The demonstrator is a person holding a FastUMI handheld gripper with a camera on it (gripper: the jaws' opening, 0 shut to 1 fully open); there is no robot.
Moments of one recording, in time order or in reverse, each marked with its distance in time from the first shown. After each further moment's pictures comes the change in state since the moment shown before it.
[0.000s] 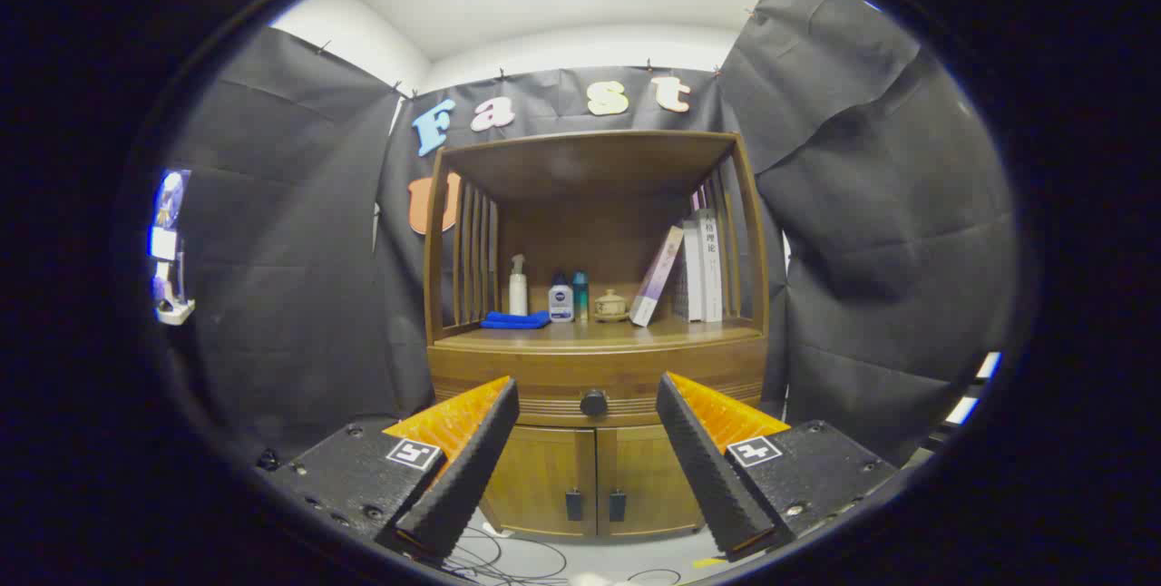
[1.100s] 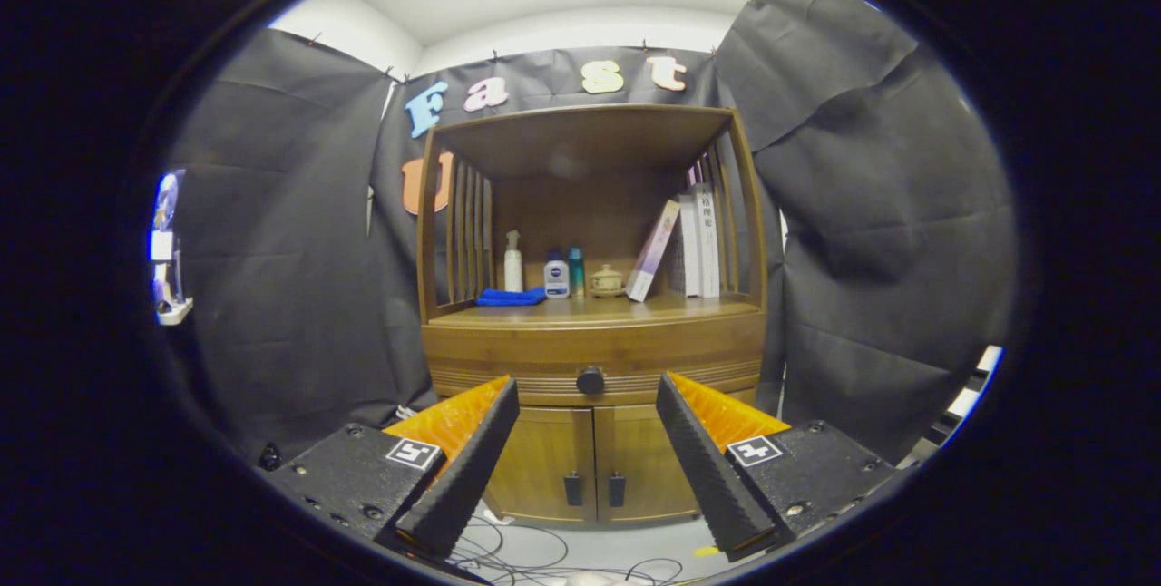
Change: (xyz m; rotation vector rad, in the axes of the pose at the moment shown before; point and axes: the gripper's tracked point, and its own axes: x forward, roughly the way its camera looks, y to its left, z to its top) arm 0.006 -0.002 -0.021 0.017 0.072 -0.015
